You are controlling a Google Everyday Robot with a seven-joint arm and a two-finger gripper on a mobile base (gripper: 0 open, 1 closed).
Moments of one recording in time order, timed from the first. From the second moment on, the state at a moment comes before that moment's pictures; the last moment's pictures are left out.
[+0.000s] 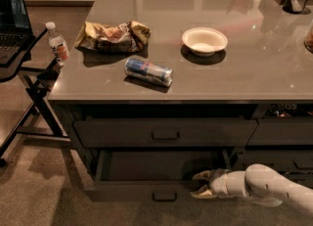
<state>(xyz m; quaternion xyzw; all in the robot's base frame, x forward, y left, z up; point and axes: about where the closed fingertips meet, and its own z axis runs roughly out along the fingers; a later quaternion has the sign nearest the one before) 0.479 -0.173 0.416 -0.59 0.70 0.15 0.38</state>
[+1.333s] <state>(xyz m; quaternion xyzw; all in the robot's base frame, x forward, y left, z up) 0.479 -0.173 0.416 -0.59 0.70 0.15 0.38</state>
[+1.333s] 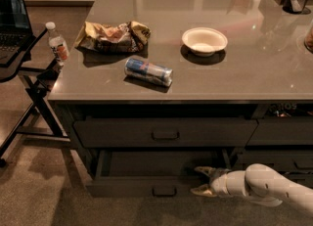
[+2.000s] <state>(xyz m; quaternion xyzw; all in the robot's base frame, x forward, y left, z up) 0.446 -0.186 0.414 -0.59 0.70 0.15 0.37</state>
